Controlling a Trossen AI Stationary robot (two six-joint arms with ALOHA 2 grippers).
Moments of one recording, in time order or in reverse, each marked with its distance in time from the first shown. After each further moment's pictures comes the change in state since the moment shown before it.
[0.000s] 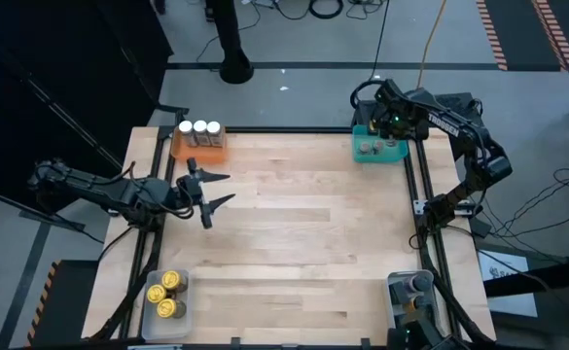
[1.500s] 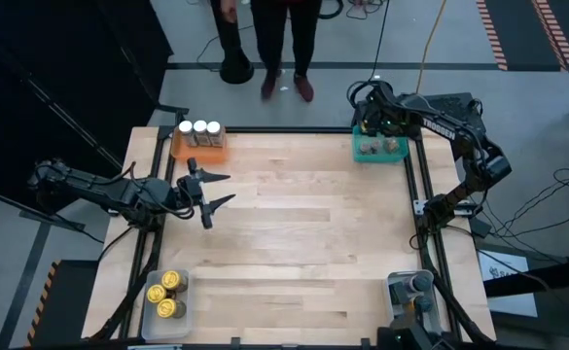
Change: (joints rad) left arm 0.000 0.003 0.000 -0.003 0.001 0.001; right arm 0.072 0.000 -0.035 0.160 0.060 -0.026
